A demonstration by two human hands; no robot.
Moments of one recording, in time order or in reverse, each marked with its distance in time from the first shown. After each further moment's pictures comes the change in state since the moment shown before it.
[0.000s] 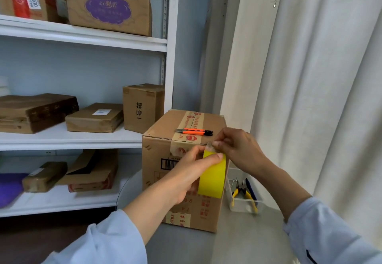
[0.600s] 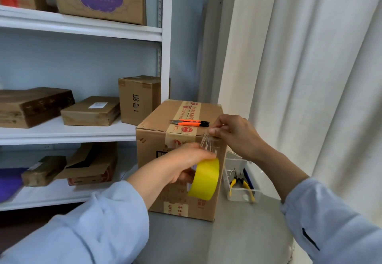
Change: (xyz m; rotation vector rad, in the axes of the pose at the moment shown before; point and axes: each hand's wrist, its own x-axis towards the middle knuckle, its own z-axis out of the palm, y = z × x) left_hand 0.013 0.007 -0.003 0.251 -0.048 -0.194; right_hand 0.004 -0.003 -0.008 0.013 -0.045 0.013
